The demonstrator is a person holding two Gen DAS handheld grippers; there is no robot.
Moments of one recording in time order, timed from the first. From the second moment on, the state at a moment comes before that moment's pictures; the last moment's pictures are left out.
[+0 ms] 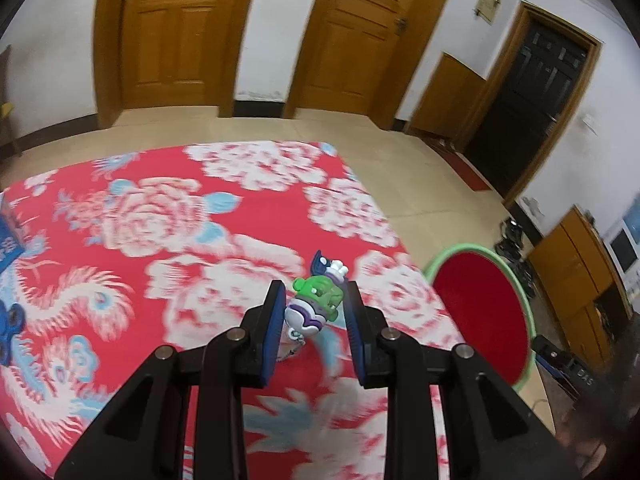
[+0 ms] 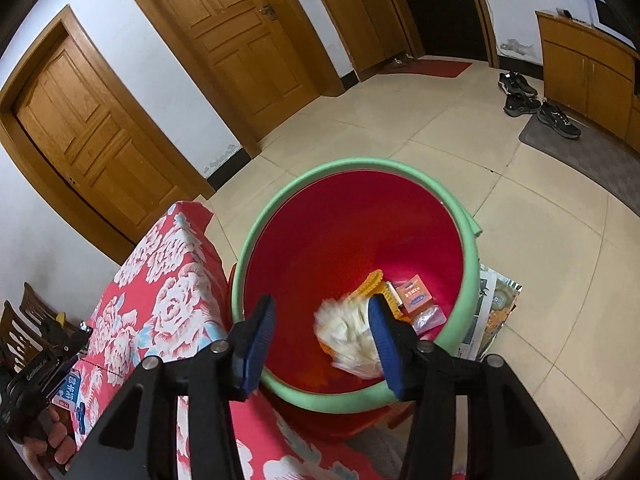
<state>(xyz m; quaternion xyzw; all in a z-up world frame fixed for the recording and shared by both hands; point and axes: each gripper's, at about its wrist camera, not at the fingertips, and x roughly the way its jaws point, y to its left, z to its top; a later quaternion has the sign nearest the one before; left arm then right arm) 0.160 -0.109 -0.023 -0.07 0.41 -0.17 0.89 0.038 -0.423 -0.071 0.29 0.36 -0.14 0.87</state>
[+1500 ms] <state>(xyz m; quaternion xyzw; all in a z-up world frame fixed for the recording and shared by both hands) 0.135 -0.209 -0.046 -0.02 0.44 -0.24 0.86 0.016 -0.436 -0.073 0.28 0.38 -0.13 0.87</state>
